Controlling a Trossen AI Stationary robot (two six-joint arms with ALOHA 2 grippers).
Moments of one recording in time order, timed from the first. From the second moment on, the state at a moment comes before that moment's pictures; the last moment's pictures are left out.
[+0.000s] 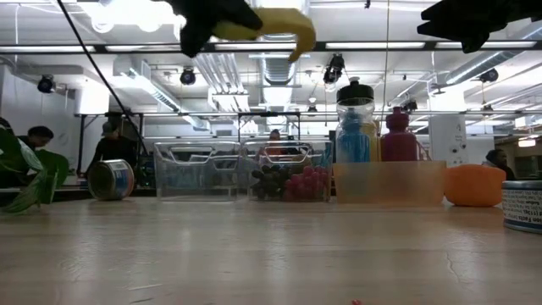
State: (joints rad) left arm -0.23 1.41 1.01 -0.15 -0.33 -0.41; right arm 0.50 0.44 0.41 -0.10 0.84 0.10
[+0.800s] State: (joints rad) left arm 0.08 1.41 1.02 -0.16 -0.22 -0.36; right arm 0.50 0.44 0.41 -0.10 0.84 0.10
